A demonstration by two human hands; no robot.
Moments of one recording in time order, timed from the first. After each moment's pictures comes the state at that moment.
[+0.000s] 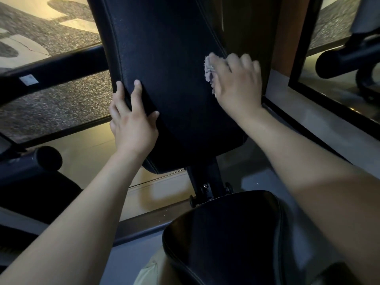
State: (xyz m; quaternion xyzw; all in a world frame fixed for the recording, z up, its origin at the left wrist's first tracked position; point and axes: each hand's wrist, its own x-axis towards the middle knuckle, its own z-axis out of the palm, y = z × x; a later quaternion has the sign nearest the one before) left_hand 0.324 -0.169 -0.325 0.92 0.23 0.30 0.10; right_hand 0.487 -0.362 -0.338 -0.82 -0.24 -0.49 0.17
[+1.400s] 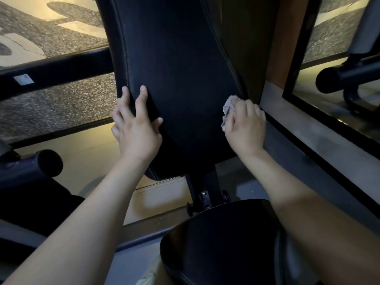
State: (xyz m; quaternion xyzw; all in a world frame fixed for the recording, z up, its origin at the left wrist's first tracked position) left_hand 0.326 -0.164 -0.329 0.92 0.22 0.31 0.12; right_hand 0.460 -0.368 -0.405 -0.84 -0.17 -0.44 0.26
